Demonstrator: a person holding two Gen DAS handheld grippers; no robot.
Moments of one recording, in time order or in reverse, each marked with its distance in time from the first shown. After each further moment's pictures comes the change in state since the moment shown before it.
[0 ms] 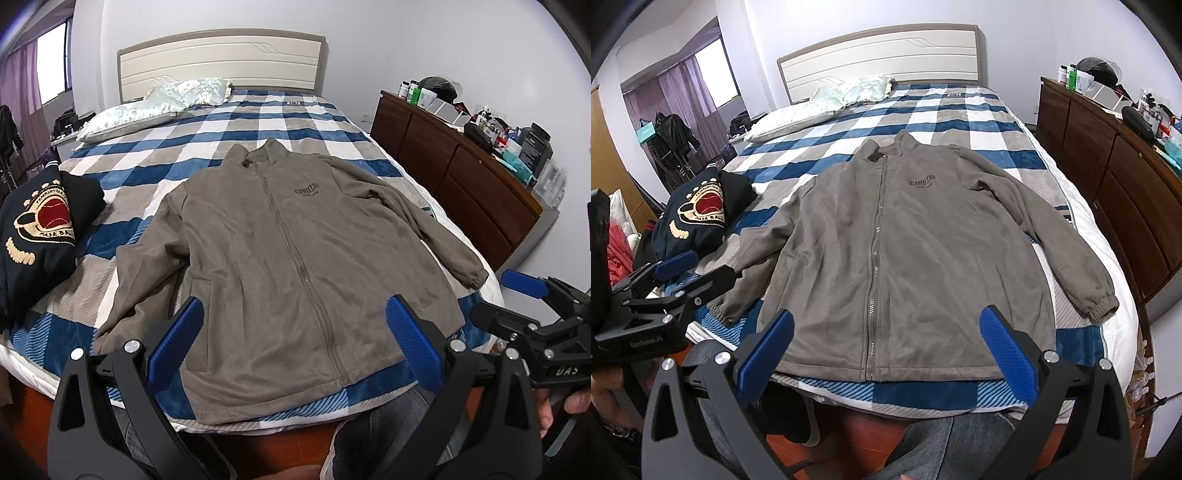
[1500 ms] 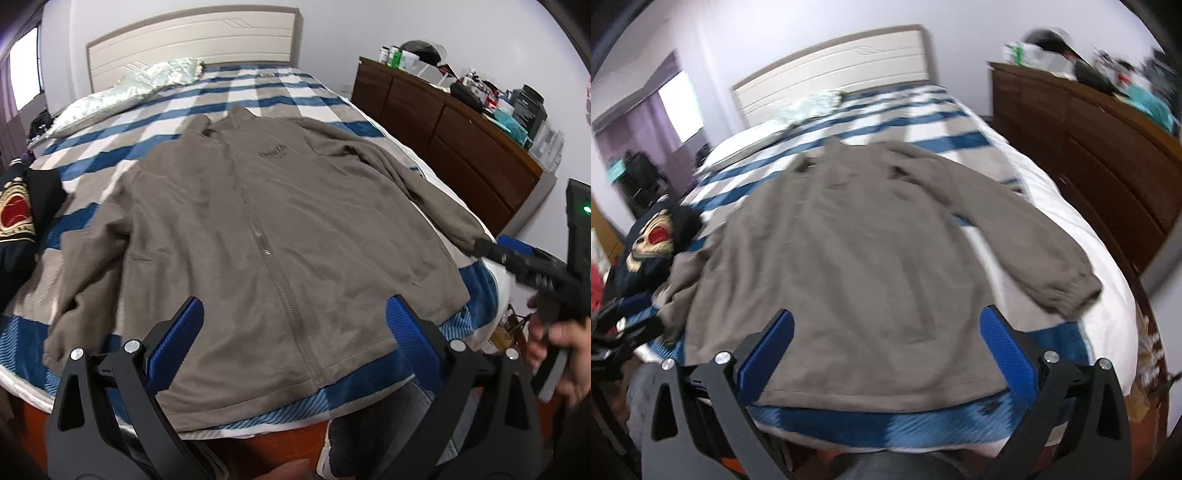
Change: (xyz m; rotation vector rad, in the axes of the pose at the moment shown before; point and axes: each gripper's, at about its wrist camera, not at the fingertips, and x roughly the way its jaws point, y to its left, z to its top) left arm 0.083 -0.047 -0.026 0.092 0.053 -0.050; right arm 0.068 -0.171 -0.032 0.199 -0.079 -0.087
